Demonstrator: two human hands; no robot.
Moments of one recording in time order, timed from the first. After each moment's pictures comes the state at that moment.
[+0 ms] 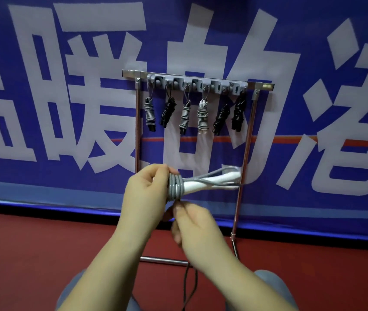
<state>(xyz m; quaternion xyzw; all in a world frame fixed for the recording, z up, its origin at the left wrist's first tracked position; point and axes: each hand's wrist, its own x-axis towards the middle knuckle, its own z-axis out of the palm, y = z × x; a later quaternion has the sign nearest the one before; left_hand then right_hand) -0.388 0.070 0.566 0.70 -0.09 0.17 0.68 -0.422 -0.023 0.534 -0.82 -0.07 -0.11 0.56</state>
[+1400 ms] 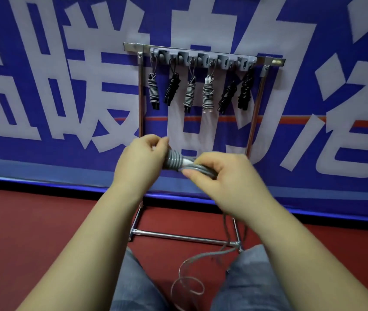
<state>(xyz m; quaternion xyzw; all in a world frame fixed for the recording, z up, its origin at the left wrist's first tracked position) -0.359 0.088 0.563 0.86 -0.07 0.19 0.47 -0.430 -0.062 0.576 -0.91 -0.16 -0.24 0.30</state>
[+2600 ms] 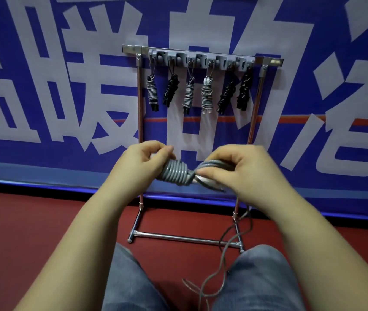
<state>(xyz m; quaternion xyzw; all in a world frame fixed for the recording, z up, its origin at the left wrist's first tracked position) -0.367 0.102 0.562 0.82 -0.18 0.11 0.53 -0.432 -0.083 0.591 -0.90 -0.14 -0.21 0.36</state>
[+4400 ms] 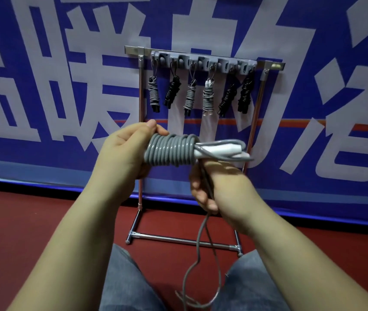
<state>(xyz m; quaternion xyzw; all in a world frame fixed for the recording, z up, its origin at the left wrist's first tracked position) -0.389 0.106 0.586 0.64 -0.19 0.13 0.74 -0.439 -0.043 0.581 -0.74 -0.08 0.01 0.67</state>
